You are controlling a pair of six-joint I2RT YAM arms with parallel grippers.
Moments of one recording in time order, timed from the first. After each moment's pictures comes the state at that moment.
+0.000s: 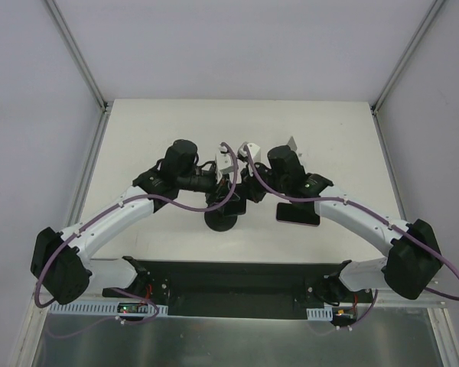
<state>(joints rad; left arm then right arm) -0.63 1.26 0.99 -0.25 0.84 0.20 0.76 1.34 1.00 -0.24 -0.42 -0.03</state>
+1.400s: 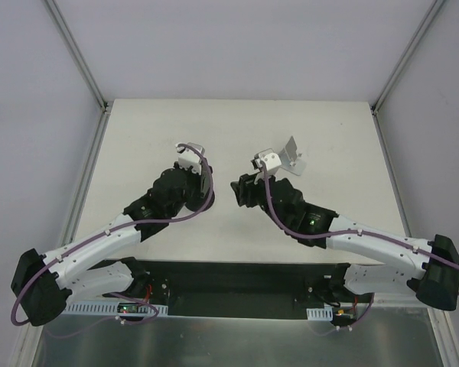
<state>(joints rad) -0.78 1.01 0.69 0.03 -0.37 -0.15 1.17 1.14 0.84 0.07 0.61 0.30</state>
